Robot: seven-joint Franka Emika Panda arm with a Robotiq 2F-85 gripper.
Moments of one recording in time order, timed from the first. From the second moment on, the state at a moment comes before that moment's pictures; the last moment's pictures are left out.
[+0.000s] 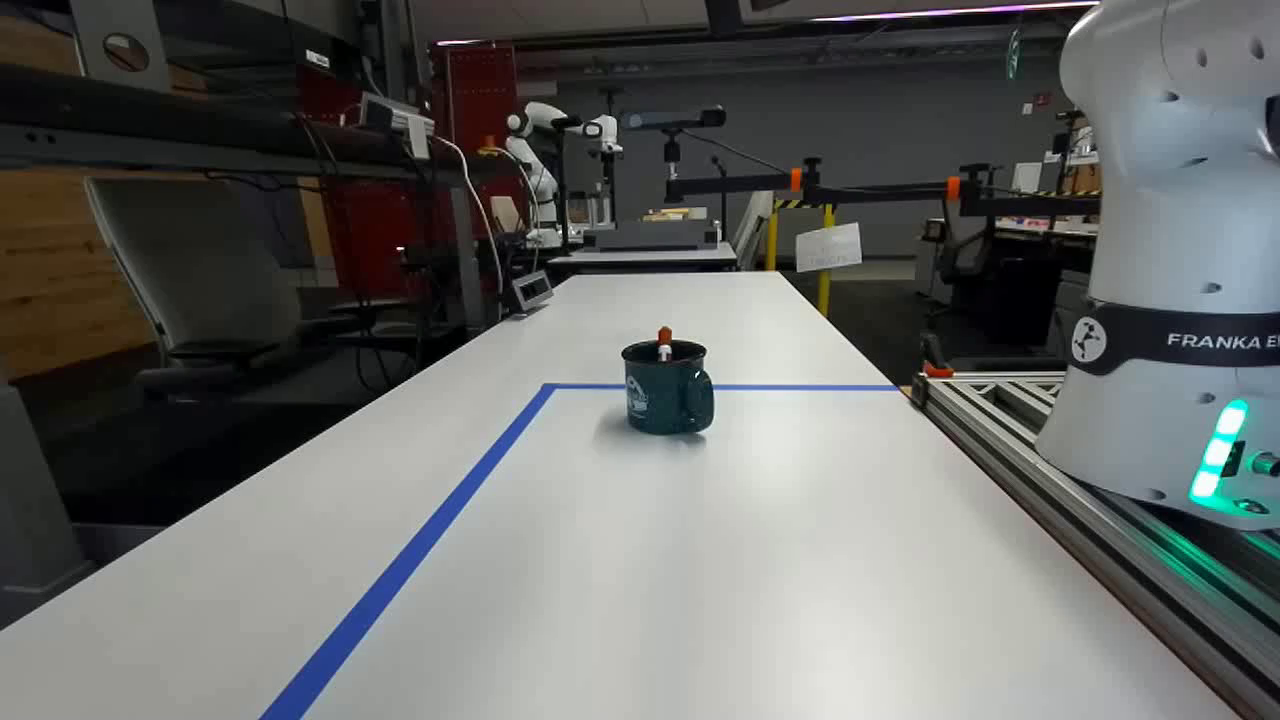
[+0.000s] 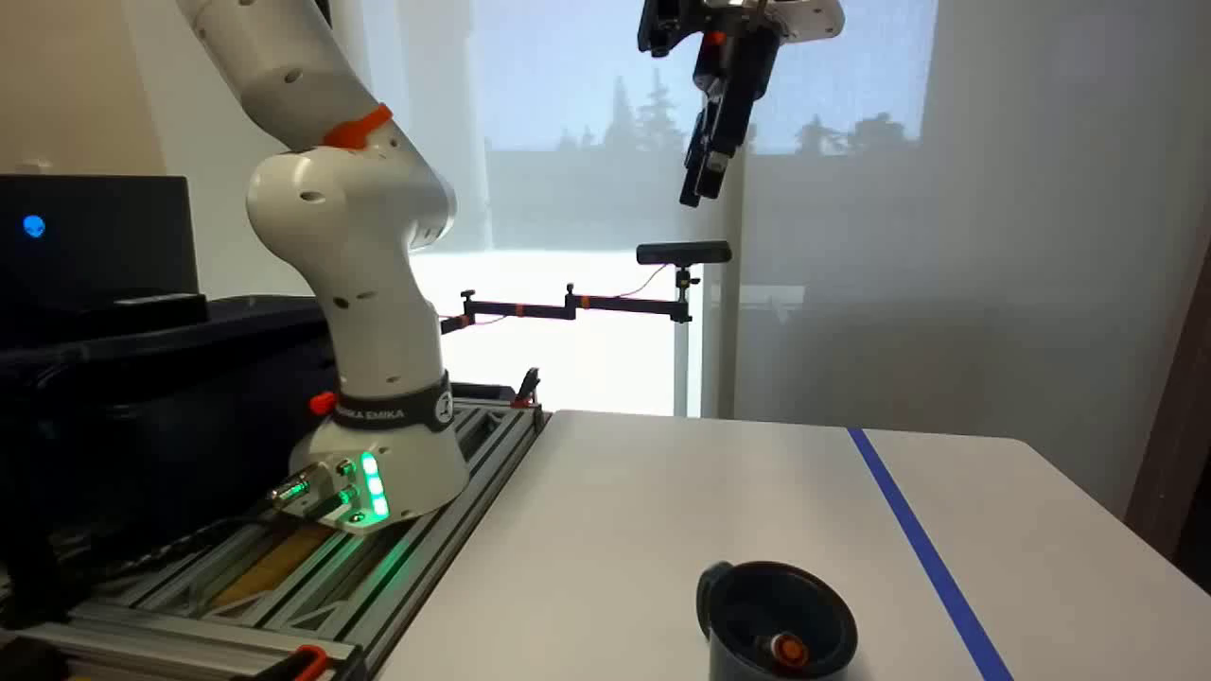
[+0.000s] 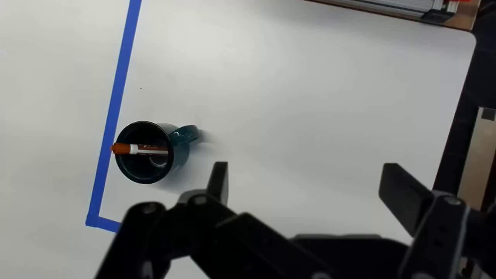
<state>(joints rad) 0.07 -0.48 0.16 -2.34 -0.08 1.61 0.00</state>
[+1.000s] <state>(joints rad) 0.08 -0.34 0.11 -2.34 -0.23 1.74 -0.24</state>
